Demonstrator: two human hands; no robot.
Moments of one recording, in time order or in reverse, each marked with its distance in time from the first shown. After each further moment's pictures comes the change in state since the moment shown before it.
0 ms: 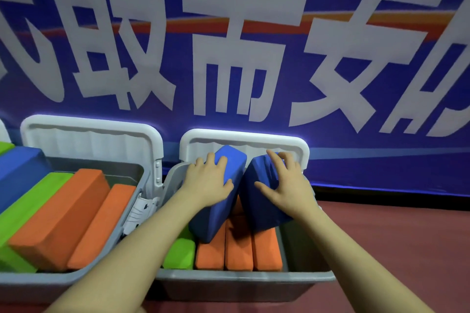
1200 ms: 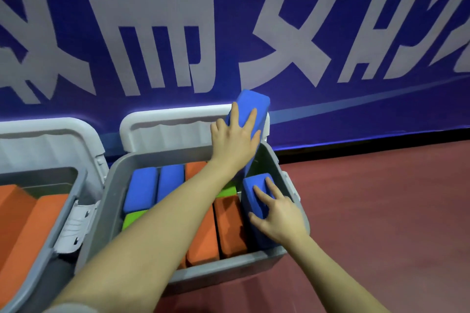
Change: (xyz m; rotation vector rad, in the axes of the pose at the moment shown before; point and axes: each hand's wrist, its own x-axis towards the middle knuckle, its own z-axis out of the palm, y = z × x) left_hand 0.095 0.159 0.037 -0.032 0.384 0.139; right_hand -0.093 0.094 0.061 -0.023 -0.289 0.372
